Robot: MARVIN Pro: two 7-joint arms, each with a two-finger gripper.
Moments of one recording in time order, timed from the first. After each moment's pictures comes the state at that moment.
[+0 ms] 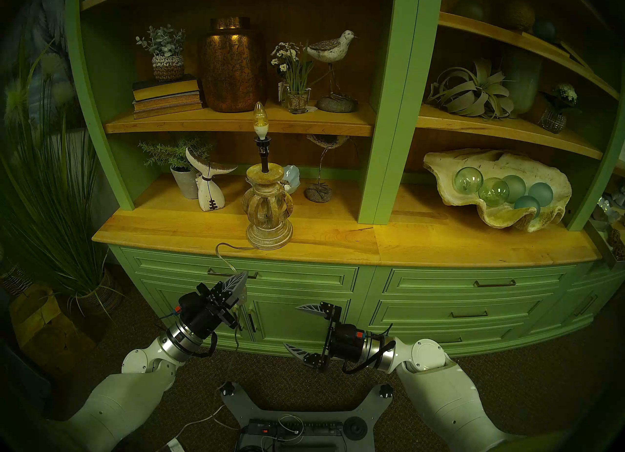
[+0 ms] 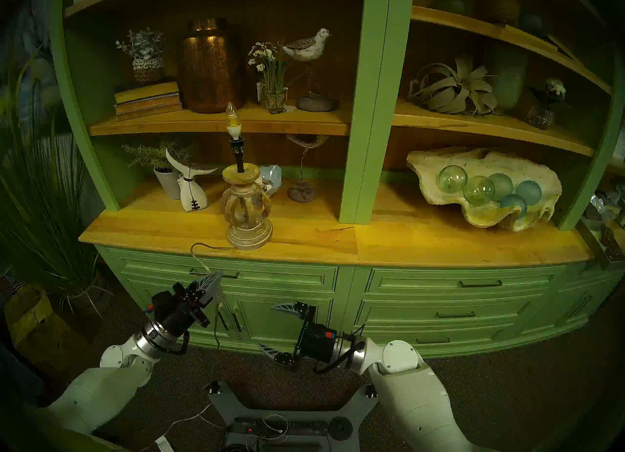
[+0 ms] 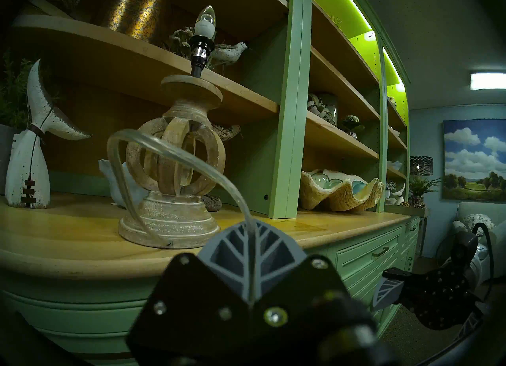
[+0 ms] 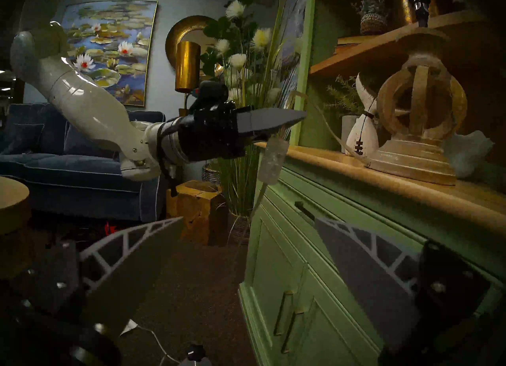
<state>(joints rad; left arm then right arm) 1.78 -1.00 -1.31 -1.25 -0.96 -0.74 -0.92 -1.65 -1.40 1.40 -1.22 0.18 -0.62 1.16</state>
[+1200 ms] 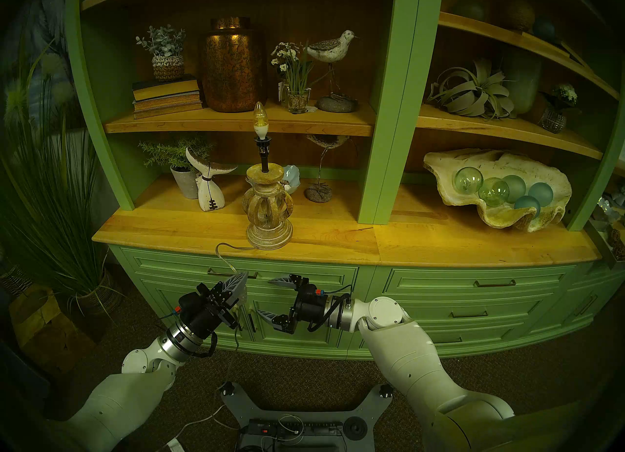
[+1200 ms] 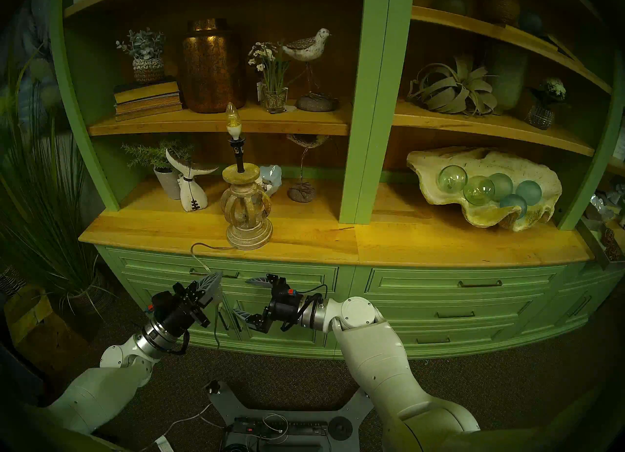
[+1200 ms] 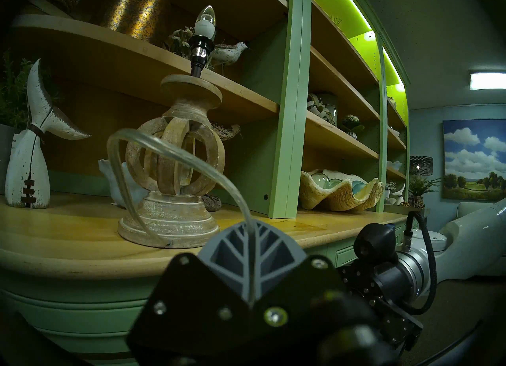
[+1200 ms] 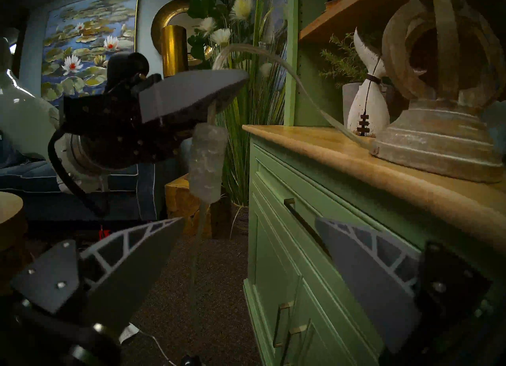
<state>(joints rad) 1.78 -1.00 -1.31 -1.25 -0.96 -0.74 -0.92 -1.34 -1.56 1.35 -0.89 0.00 -0.47 1.13</state>
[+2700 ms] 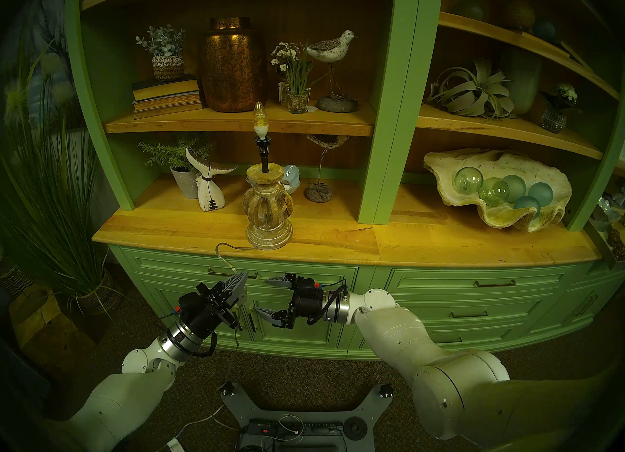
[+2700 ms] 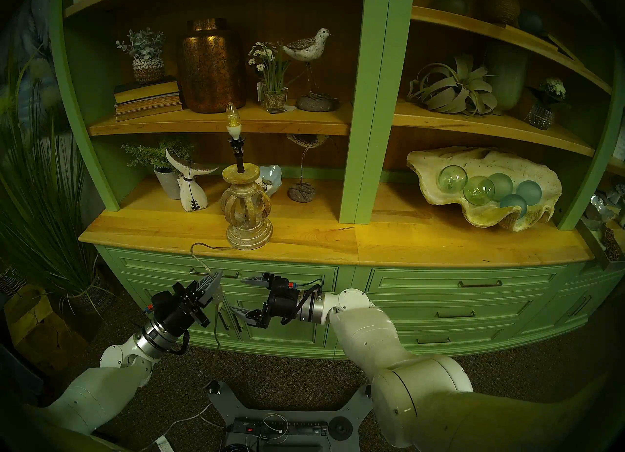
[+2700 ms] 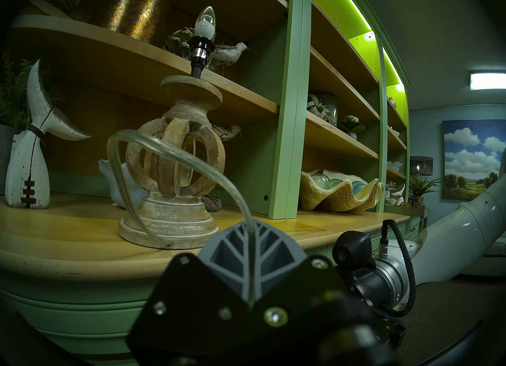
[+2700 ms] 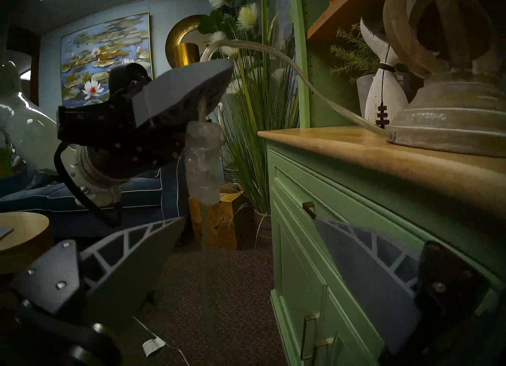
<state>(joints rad) 1.78 -1.00 -1.31 -1.25 -0.96 -0.74 -0.92 -1.11 -1.61 1.35 -0.49 0.12 -0.55 1.28</state>
